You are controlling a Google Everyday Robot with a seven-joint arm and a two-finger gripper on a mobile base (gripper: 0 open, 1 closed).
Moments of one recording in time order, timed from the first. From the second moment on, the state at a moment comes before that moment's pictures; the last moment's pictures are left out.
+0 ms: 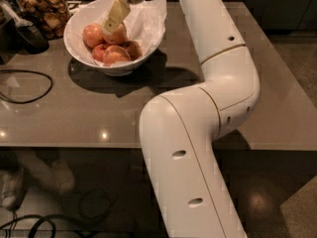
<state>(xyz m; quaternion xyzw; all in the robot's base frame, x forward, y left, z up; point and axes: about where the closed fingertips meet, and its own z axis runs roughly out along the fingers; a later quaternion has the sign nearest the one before) 0.747 0.114 0.976 -0.63 0.69 0.17 0.31</state>
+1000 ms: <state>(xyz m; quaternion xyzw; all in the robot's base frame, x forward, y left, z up) 0.755 0.108 0.949 -0.63 0.70 0.17 0.29</state>
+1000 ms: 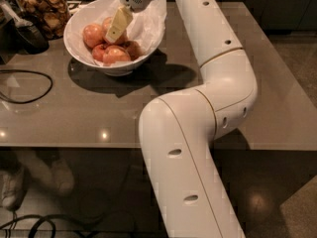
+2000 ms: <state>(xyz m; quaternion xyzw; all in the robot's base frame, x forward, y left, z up) 0.758 0.105 0.937 -0.62 0.71 0.17 0.28</state>
